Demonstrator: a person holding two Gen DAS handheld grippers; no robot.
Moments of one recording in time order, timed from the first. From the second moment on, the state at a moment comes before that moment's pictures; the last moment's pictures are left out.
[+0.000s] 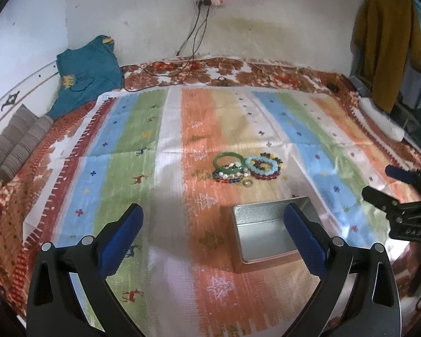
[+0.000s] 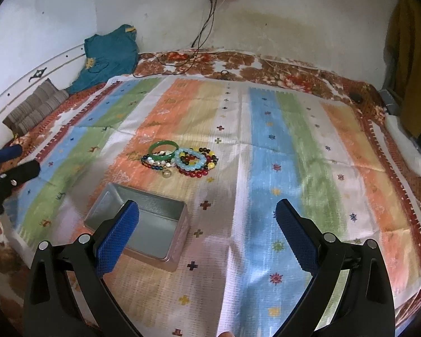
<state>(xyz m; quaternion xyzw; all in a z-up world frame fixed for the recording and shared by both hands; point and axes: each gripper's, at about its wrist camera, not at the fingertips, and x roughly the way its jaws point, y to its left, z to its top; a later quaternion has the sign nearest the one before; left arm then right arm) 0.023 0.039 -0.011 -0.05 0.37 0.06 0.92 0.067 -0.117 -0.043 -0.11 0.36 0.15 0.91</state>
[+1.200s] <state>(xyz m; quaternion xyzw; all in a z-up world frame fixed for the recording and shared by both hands) 0.102 0.060 -0.031 -0.04 0.43 0.11 0.90 0.120 -0.101 -0.056 -0.07 0.42 0.14 0.89</state>
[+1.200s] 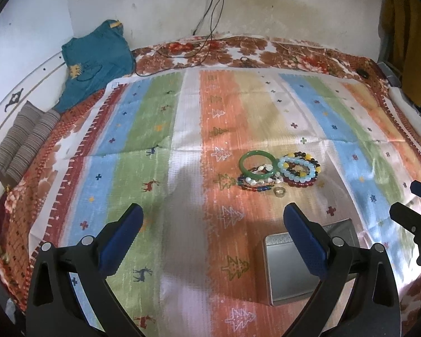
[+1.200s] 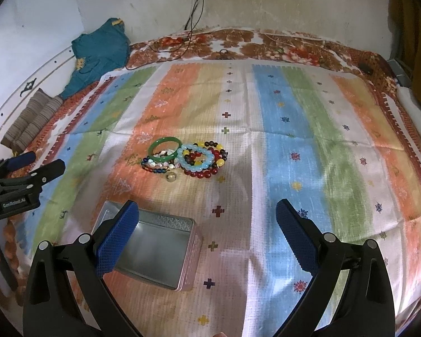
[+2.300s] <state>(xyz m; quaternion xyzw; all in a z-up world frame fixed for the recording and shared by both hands) 0.179 0.080 -0.073 -0.08 0.48 0.09 0.87 0.172 -0.075 -0.086 -0.09 0.46 0.13 0.87</state>
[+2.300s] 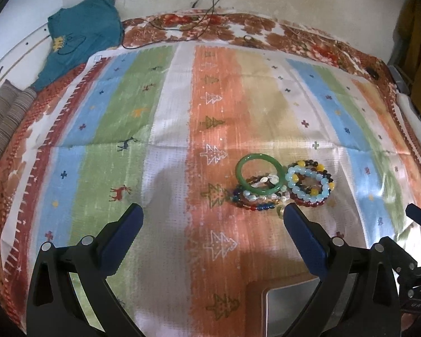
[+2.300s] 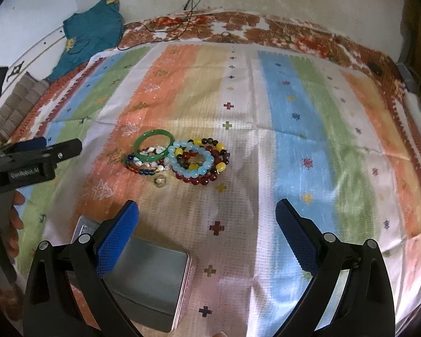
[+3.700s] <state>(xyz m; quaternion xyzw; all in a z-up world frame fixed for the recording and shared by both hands) 0.254 0.091 -0.129 -0.06 0.52 0.08 0.85 0.261 -0.054 -0.146 -0.05 0.54 0.08 0.84</state>
